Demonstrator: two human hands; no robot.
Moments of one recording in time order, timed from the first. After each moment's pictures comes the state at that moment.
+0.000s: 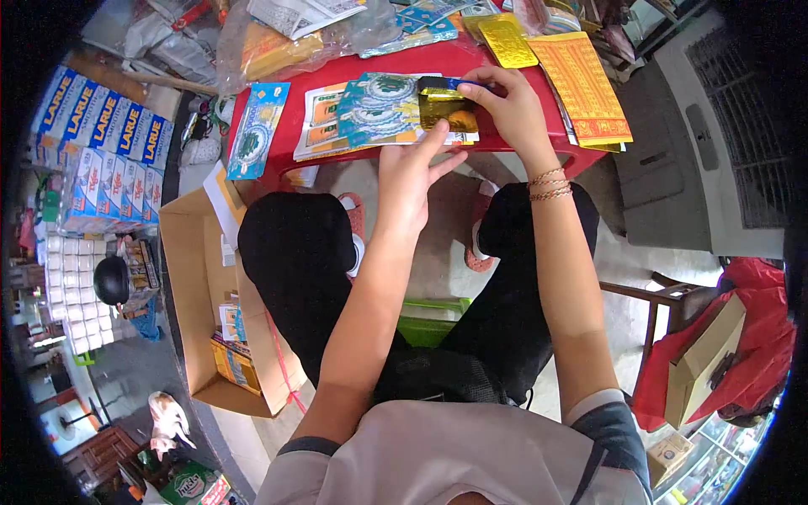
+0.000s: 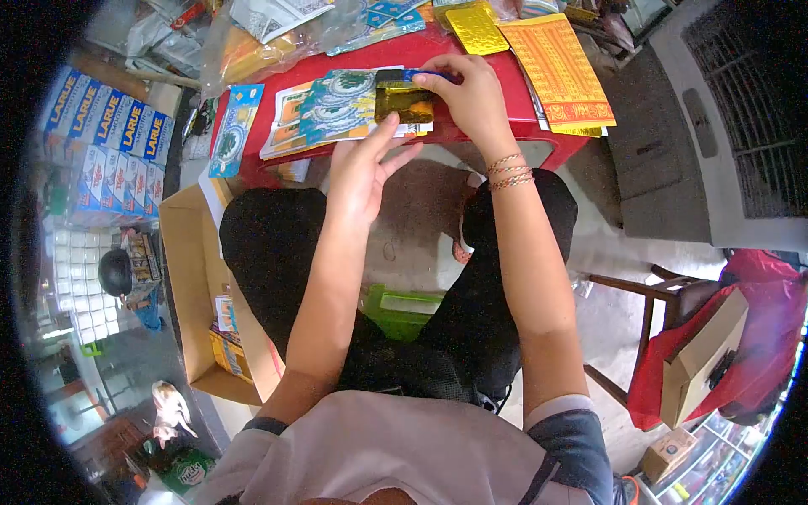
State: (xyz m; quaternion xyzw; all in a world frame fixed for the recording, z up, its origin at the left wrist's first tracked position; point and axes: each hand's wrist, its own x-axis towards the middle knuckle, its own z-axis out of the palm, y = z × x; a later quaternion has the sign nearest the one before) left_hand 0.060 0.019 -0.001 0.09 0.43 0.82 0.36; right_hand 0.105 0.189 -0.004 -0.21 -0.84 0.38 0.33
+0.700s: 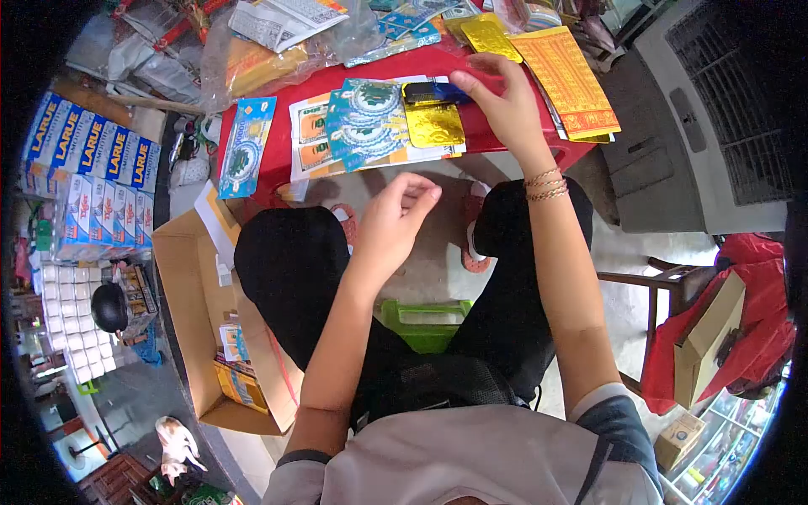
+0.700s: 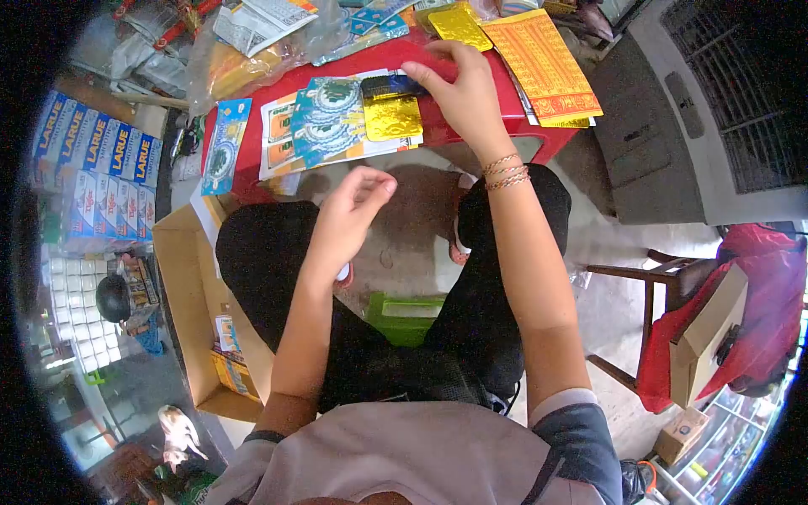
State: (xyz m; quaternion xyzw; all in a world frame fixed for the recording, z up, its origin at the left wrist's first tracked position) left_hand 0.062 -0.036 -0.008 0.33 0.71 0.52 0.34; right_hand 0.102 0.185 0.005 -0.19 -0.82 0.33 0.43
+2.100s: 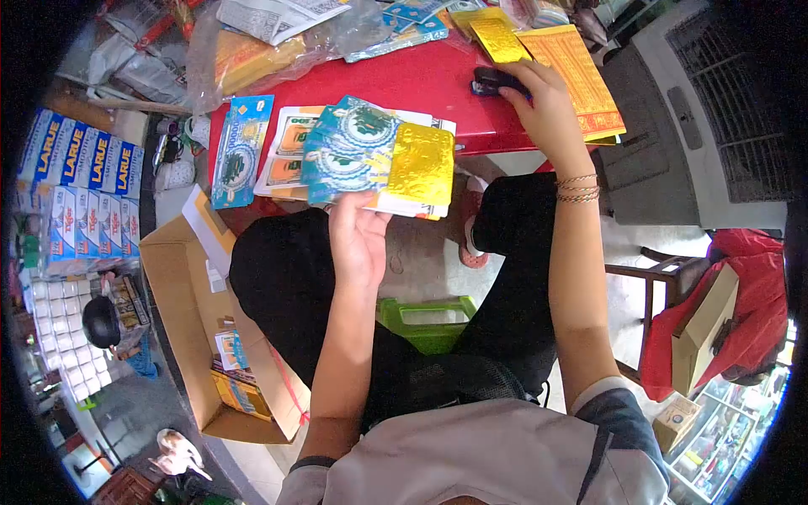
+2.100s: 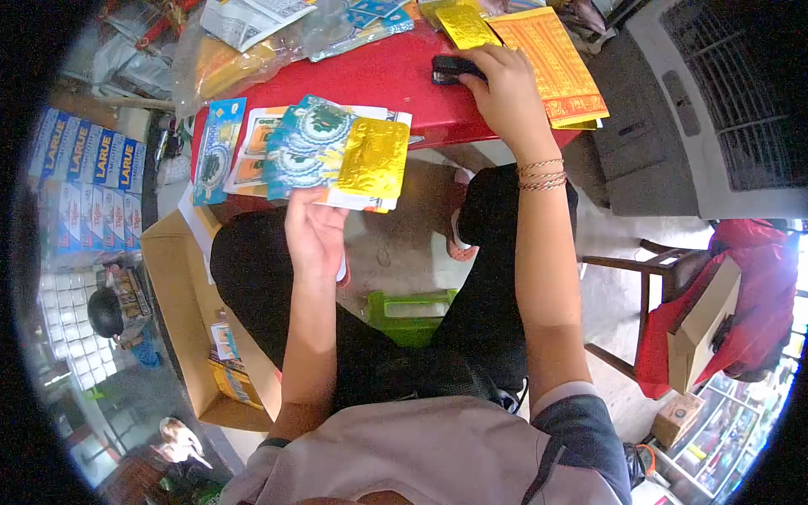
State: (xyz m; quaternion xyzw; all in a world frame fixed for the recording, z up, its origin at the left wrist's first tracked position) left_hand 0.035 -0.054 -0.029 0.02 0.37 0.86 0.35; right_hand 0.125 0.205 0.018 -0.13 -0.94 0.07 0.31
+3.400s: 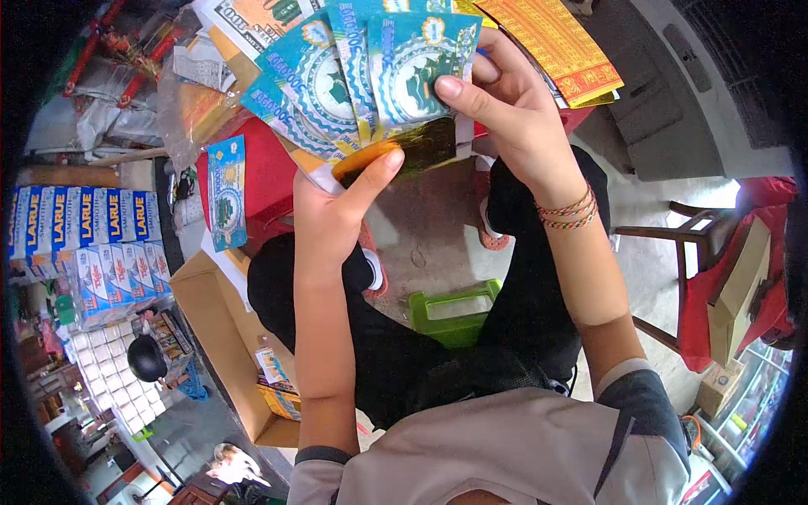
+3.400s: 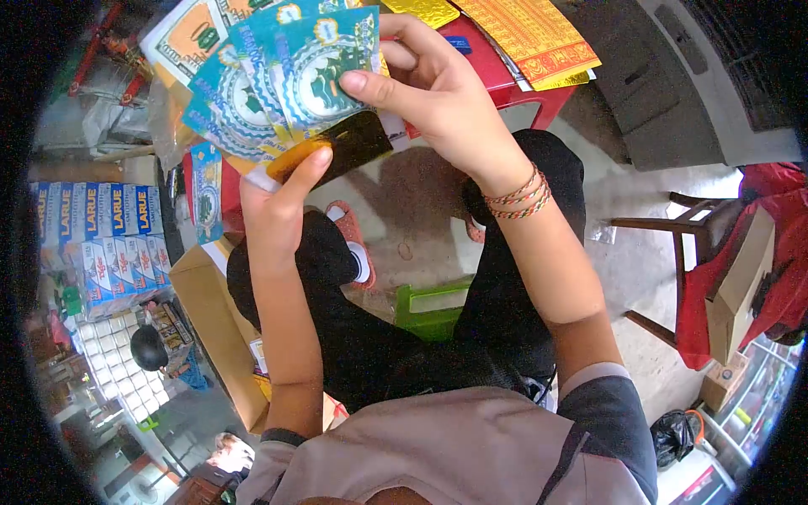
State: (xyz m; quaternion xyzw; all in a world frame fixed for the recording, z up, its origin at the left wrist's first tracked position) left_hand 0.012 -0.014 0.038 0.36 0.57 0.68 0.29; right_hand 0.131 0.141 0.042 -0.04 -0.59 0.73 0.35
